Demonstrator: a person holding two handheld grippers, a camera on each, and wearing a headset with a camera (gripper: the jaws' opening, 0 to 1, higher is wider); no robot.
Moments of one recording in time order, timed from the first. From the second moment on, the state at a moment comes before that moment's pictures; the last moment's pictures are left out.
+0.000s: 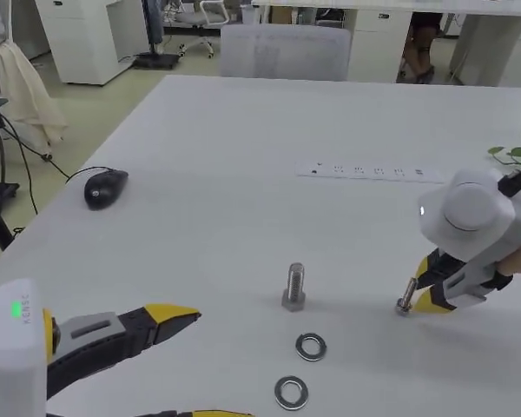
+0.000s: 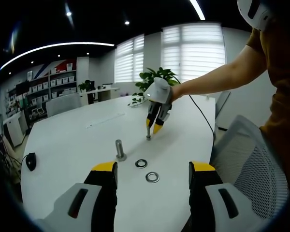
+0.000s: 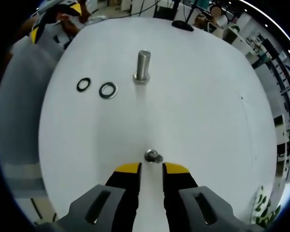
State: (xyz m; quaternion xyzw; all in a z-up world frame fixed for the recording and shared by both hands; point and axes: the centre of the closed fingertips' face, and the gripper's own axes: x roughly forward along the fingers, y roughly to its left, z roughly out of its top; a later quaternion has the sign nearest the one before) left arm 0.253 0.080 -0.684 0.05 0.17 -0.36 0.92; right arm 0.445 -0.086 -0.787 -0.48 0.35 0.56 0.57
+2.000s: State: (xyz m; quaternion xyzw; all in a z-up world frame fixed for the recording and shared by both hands) left arm 0.229 0.073 -0.672 0.06 0.15 -0.37 0.92; right arm 0.326 -0.012 -0.767 -0.45 0.26 0.64 0.57
